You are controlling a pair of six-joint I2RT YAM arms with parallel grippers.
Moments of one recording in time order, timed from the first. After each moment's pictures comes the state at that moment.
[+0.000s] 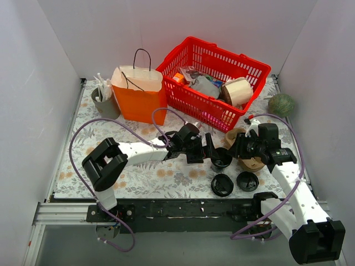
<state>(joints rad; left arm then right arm) -0.96 1.75 1.08 -0.03 0.24 -1.05 0.16 0.86 0.66 -0.59 -0.44 0.25</state>
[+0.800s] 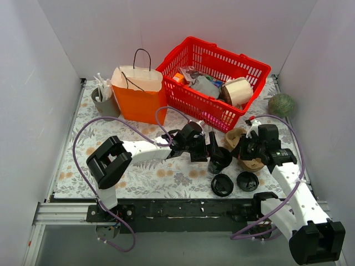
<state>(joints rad) -0.96 1.81 1.14 0.00 0.27 -1.05 0.16 0.86 0.66 -0.62 -0.40 0.26</state>
